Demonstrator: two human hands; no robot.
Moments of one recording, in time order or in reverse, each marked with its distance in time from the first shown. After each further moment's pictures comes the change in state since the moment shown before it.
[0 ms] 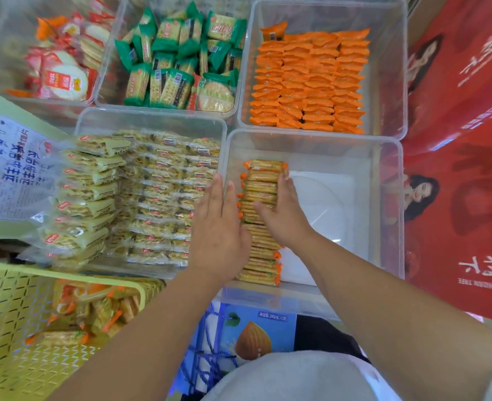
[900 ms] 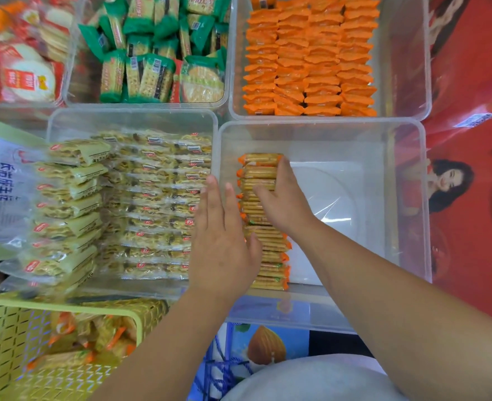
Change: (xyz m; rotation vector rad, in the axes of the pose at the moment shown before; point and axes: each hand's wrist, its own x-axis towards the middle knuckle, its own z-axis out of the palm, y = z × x) left_hand 0.002 0.002 0.009 0.103 -0.001 0.005; right_hand 0.029 -0.010 0.004 0.068 0.053 0.021
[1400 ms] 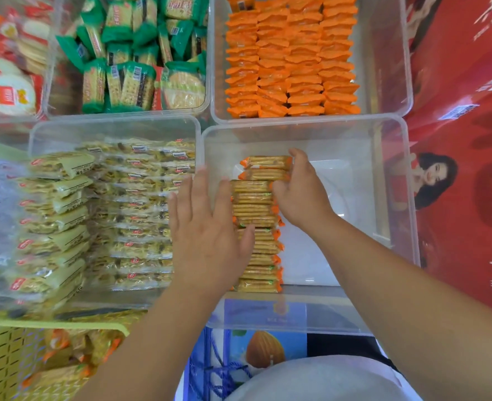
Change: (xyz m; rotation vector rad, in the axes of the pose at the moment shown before) left_hand 0.021 0.005 -0.017 0.139 0.097 0.064; right_hand 0.002 0.011 -0.043 -0.063 0.160 0.036
